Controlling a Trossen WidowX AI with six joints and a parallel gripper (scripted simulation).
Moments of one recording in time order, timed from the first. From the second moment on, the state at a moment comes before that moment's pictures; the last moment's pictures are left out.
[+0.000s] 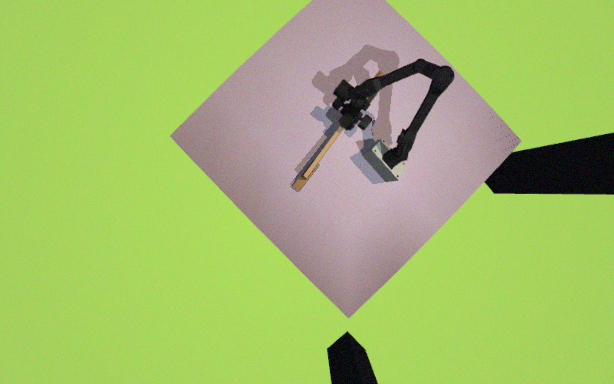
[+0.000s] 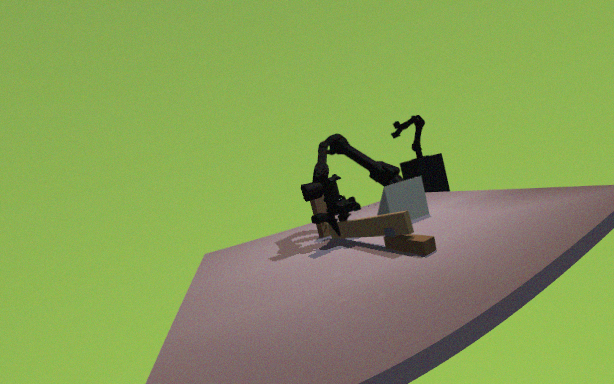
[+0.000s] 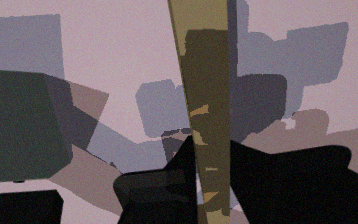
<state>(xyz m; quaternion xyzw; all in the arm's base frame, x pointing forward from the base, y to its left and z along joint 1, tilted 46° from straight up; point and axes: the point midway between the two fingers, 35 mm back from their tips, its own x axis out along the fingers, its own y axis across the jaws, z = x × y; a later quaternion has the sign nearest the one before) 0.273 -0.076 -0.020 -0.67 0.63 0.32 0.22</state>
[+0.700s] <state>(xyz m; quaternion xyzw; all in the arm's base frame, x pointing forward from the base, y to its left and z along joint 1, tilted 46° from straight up) 0.271 -0.076 -0.019 -0.67 0.63 0.32 0.22</state>
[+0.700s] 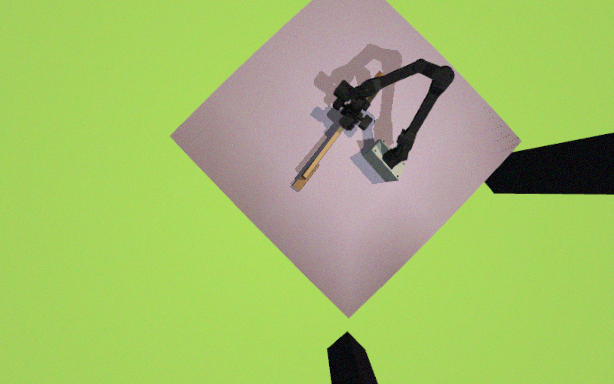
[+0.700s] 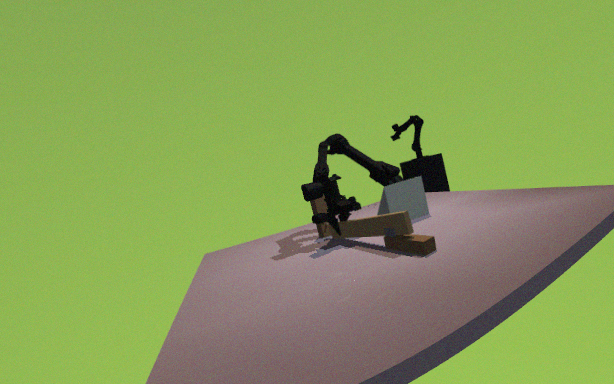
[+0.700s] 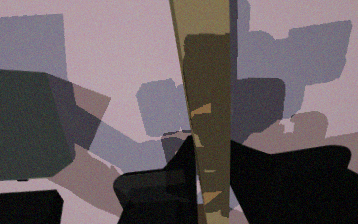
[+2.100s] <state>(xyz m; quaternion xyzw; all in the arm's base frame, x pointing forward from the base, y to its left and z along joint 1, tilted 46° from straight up) 0.264 -0.064 -0.004 -0.67 0.64 0.31 0.21</state>
